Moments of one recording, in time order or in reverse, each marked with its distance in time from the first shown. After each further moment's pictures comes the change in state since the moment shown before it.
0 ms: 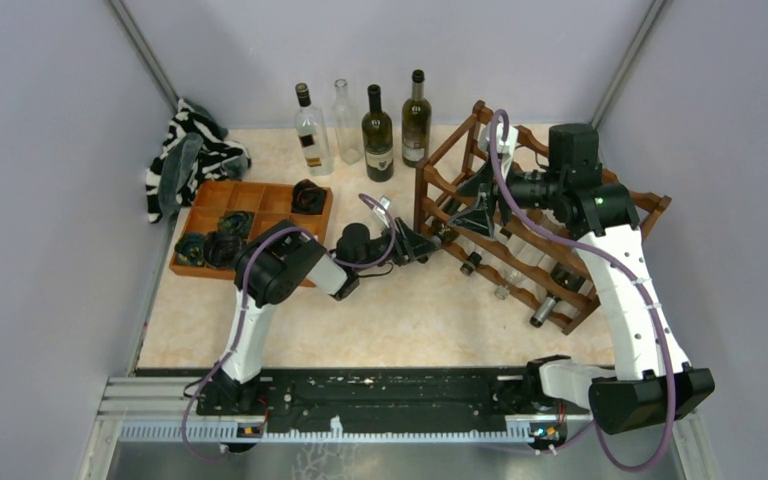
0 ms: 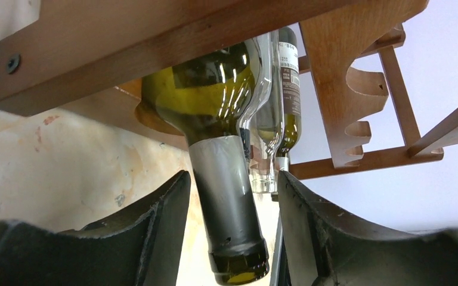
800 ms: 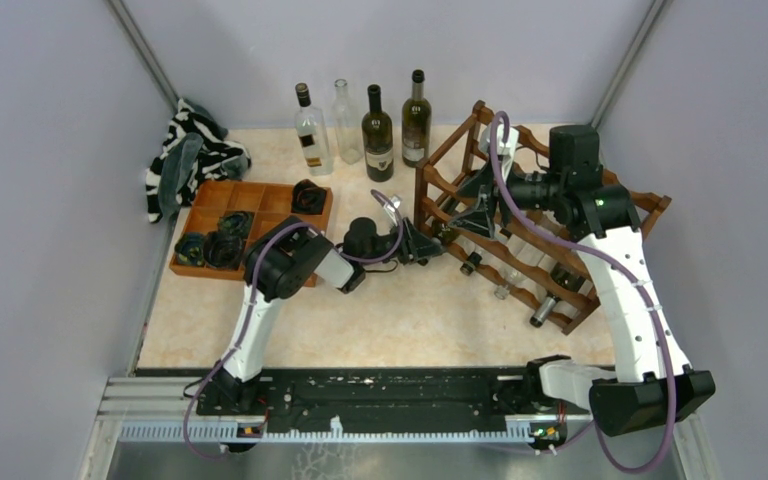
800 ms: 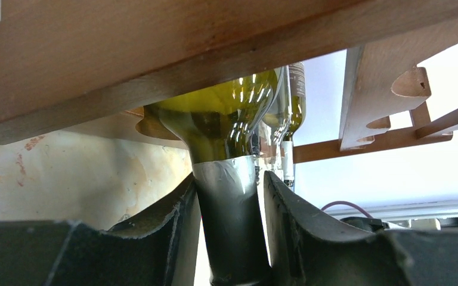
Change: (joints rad) left arm 0.012 0.086 0.123 -0.048 0.132 0.006; right arm 0.000 -0.008 -0.005 0.002 0.000 -0.001
